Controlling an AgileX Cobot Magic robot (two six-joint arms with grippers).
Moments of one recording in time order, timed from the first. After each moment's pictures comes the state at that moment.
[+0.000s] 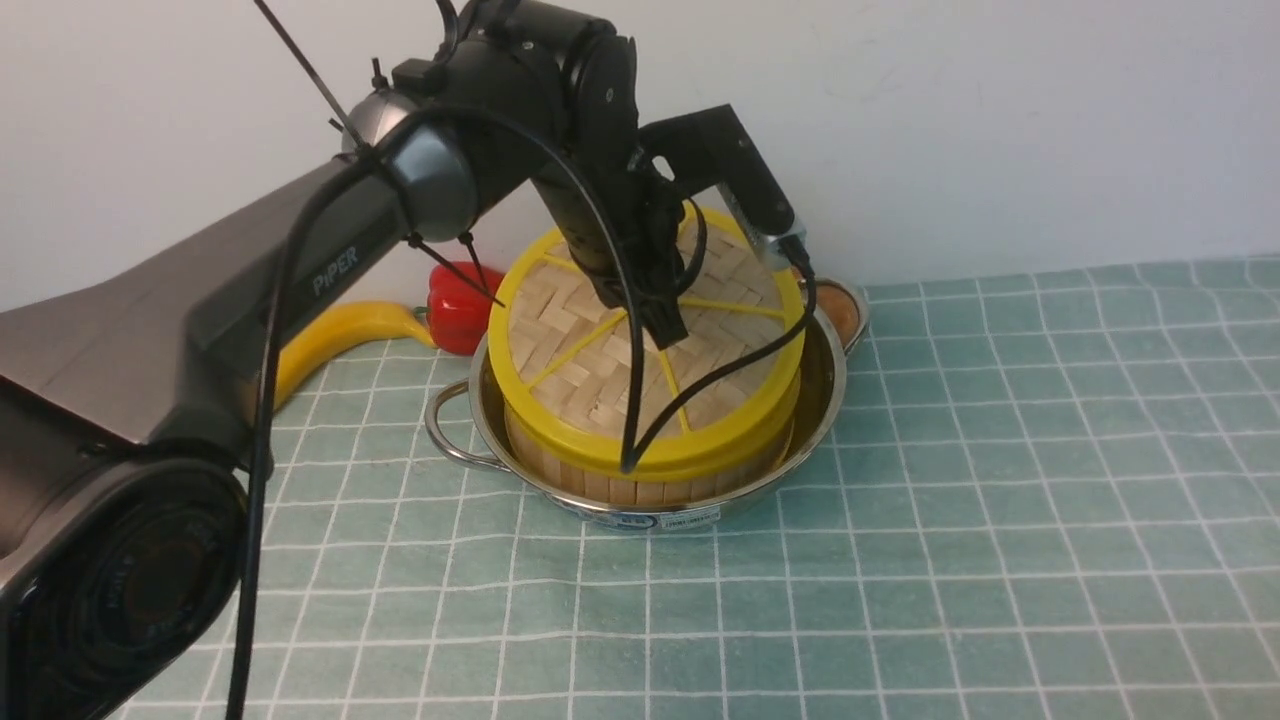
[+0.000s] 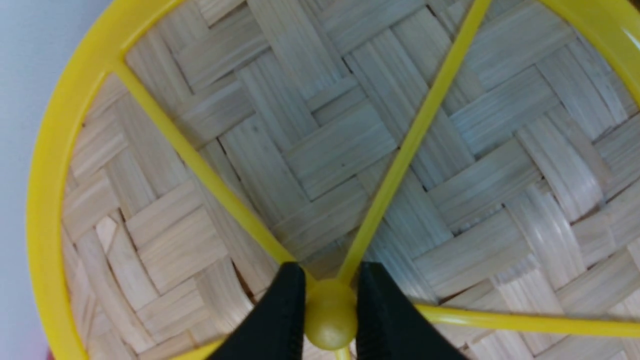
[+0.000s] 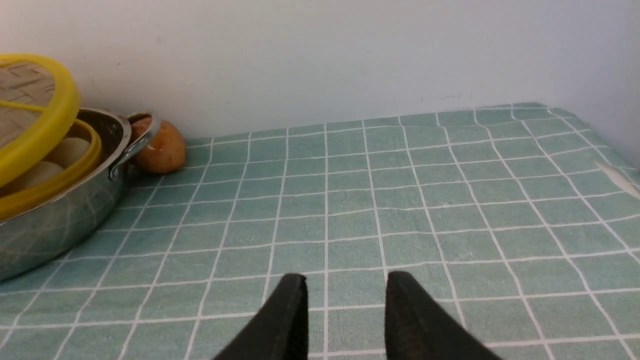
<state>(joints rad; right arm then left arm) 0.02 0.00 0.01 -0.18 0.34 0.39 -0.48 2.17 -2.03 0.10 1.05 0.67</state>
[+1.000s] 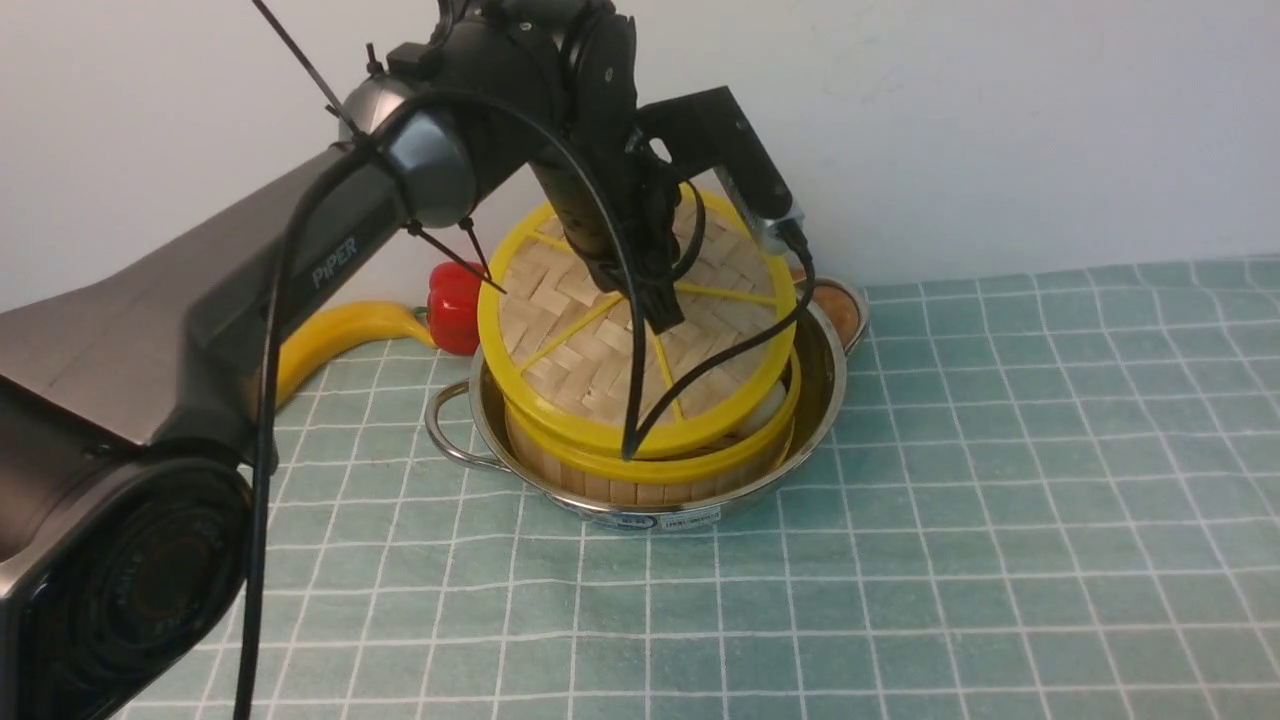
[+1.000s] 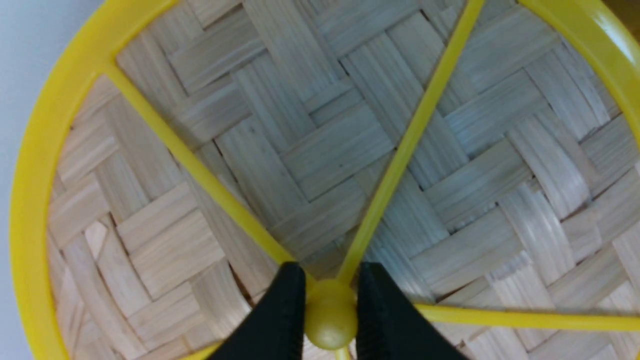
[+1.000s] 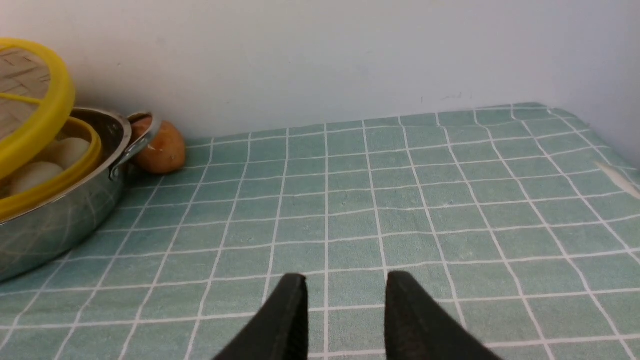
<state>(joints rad) 0.02 0.00 0.01 -0.18 0.34 0.39 -0.48 2.18 -2.08 0.12 1.09 0.67</state>
